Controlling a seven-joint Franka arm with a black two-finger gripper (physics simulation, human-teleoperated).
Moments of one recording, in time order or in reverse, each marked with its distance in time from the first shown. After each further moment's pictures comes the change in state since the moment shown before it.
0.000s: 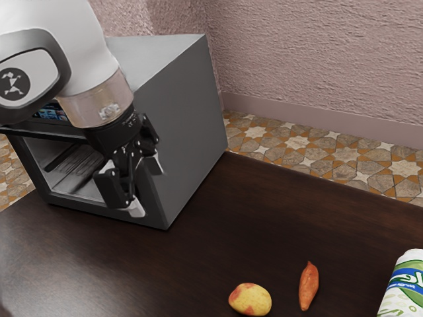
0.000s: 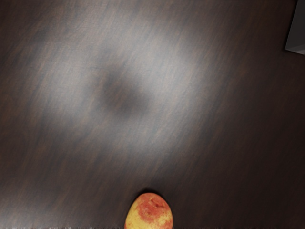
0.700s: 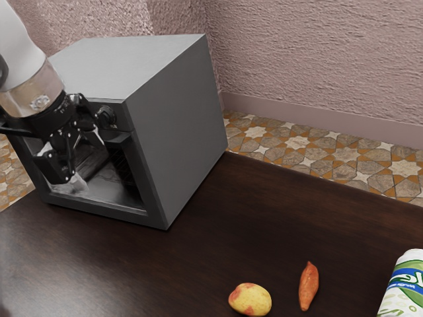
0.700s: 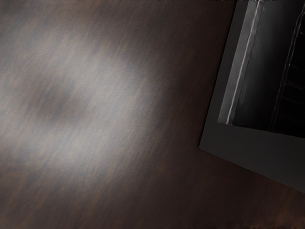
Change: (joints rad) arm 0.393 -0.112 -0.068 -0.102 0.016 0.162 0.358
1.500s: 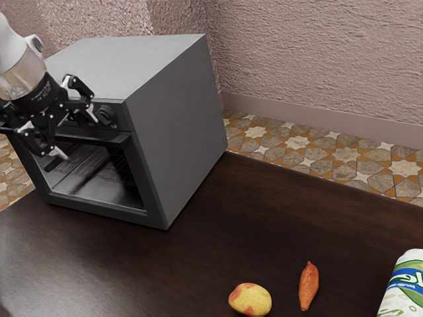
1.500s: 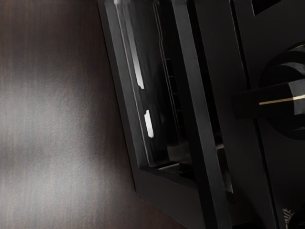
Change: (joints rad) arm 0.179 0.115 -0.010 0.073 -0.064 0.106 0.600
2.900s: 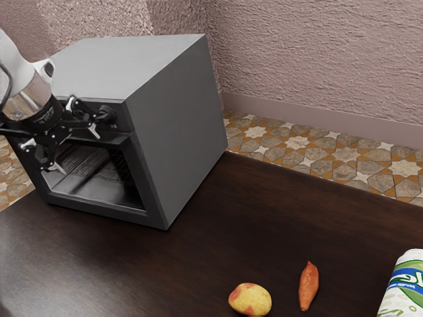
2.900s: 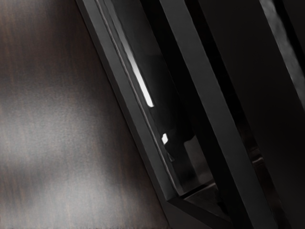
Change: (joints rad) arm 0.090 0.037 -0.032 -0.089 -0.037 0.069 0.258
